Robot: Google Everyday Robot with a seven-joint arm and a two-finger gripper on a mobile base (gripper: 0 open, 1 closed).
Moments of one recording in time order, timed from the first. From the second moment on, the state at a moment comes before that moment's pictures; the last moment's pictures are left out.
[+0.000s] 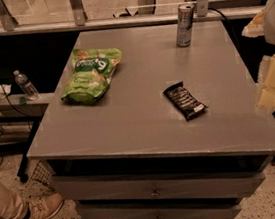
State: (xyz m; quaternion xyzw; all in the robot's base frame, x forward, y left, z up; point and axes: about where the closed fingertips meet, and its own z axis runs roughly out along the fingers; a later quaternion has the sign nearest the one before) arm 0.438 -0.217 0.976 -0.60 0.78 -0.03 0.16
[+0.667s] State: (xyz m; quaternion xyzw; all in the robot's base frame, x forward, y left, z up) arm 0.444 -0.215 0.967 -0.57 0.80 -0.03 0.18
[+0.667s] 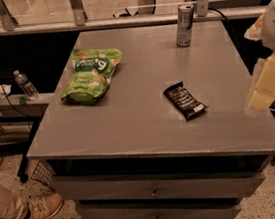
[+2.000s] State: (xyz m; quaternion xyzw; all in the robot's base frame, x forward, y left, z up) arm 0.505 -0.171 0.894 -0.37 0.90 0.05 0.23
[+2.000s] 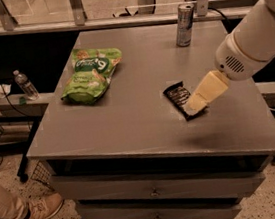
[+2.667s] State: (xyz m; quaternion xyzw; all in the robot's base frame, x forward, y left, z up) arm 0.510 -0.135 0.867 -0.38 0.90 0.06 0.22
